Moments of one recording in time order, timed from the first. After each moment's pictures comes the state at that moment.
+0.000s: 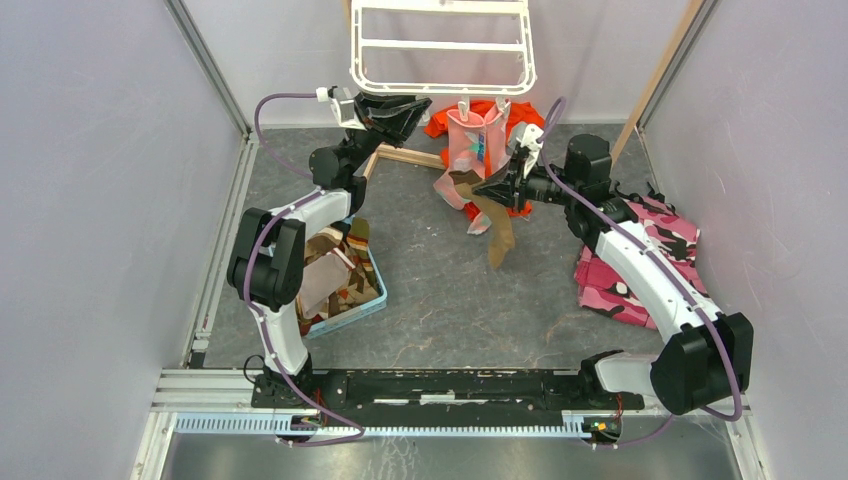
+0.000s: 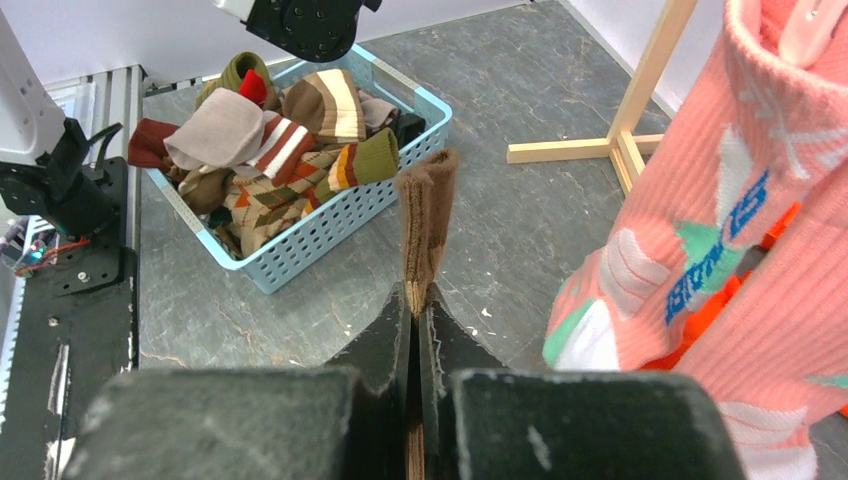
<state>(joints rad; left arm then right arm) -0.34 1.90 1.28 1.52 0.58 -0.64 0.32 1.29 1.08 0.01 -0.91 -0.16</state>
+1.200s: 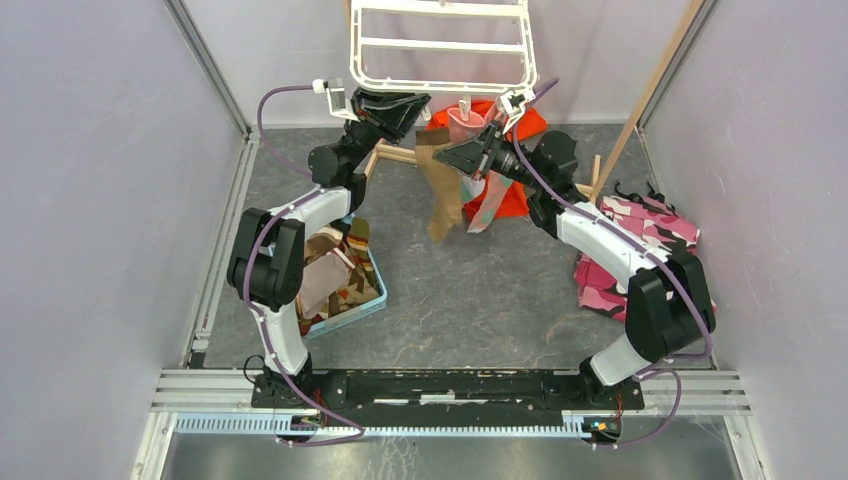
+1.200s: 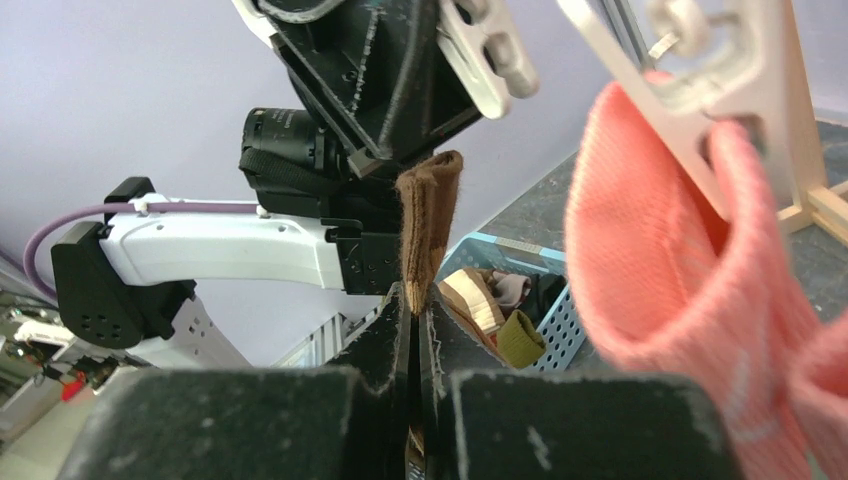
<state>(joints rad) -0.34 1.90 1.30 1.52 0.55 -0.85 0.42 1.56 1.14 0.68 -0.71 0.78</state>
